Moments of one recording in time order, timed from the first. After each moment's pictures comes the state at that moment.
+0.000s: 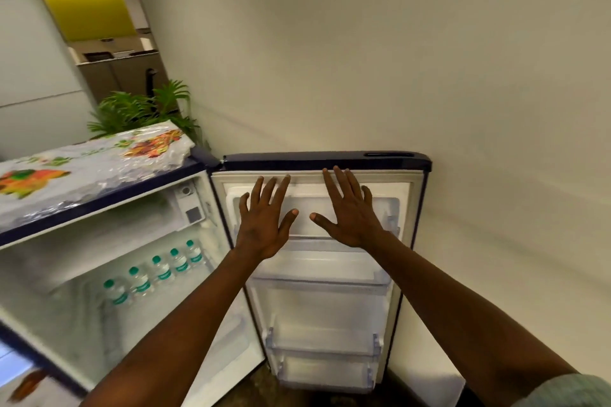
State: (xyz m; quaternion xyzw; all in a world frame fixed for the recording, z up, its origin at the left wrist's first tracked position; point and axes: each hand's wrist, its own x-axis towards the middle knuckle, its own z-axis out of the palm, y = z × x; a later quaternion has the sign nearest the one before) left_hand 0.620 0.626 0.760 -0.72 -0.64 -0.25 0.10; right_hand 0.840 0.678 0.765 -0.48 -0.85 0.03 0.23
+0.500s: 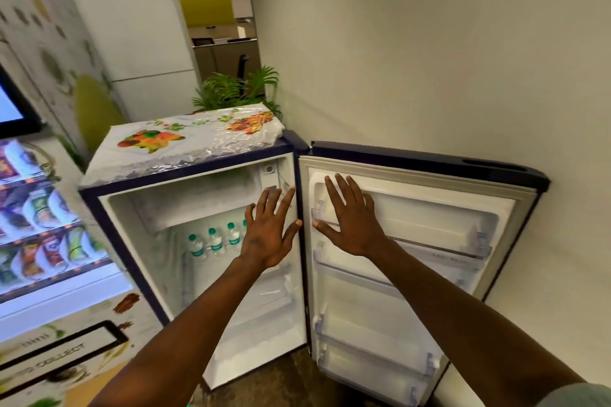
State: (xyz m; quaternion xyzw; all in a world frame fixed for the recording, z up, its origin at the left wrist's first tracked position) left_hand 0.503 0.531 0.735 -0.63 -0.74 -0.21 0.10; right_hand 0.703 0.641 0.750 -0.36 -0.91 0.03 0.20
